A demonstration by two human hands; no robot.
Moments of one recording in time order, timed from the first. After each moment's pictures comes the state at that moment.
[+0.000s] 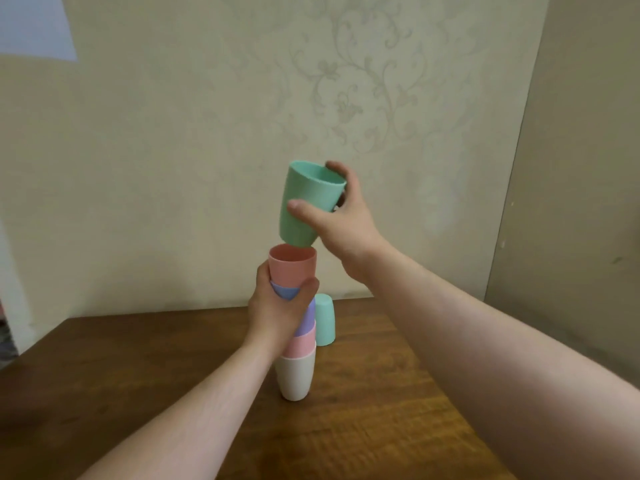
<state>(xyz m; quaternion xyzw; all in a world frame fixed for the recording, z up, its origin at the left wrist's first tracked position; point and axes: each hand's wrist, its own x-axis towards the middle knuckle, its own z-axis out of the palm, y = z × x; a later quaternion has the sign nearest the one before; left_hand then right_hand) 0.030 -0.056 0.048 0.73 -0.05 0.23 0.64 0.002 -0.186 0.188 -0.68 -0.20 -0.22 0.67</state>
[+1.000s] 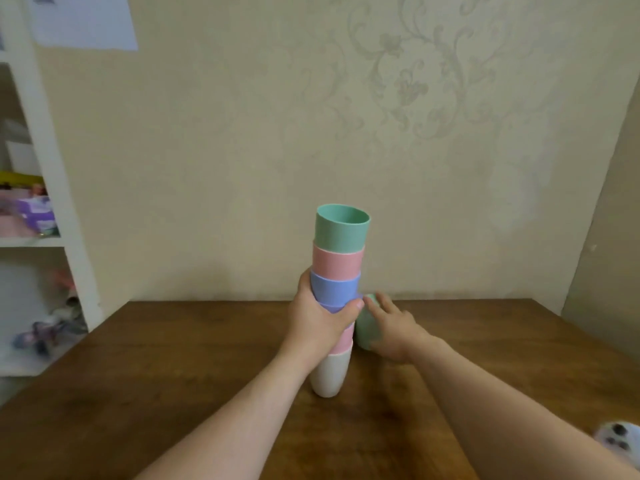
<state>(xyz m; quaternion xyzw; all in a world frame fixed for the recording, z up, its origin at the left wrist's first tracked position) 0.056 -0.025 0.015 0.74 -0.09 0.24 0.62 0.116 -0.220 -0.006 -0.99 -0.09 0.02 0.14</state>
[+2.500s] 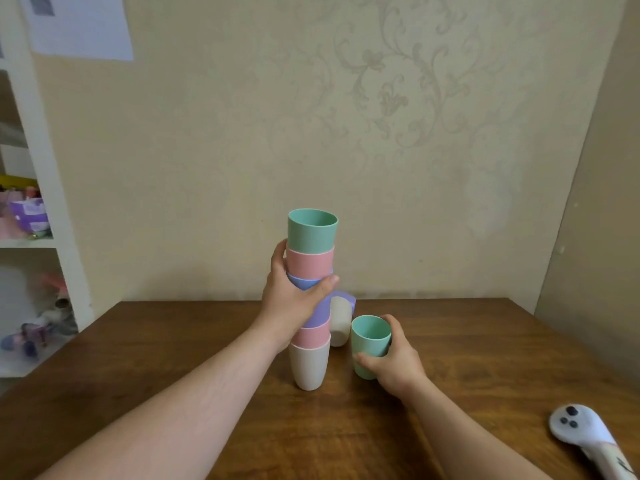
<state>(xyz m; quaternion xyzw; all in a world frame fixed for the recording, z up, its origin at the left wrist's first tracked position) 0.047 -0.011 0.049 0.72 -0.10 0.21 0.66 0.051 -0.242 -0.059 -0.86 0.04 -0.09 0.50</state>
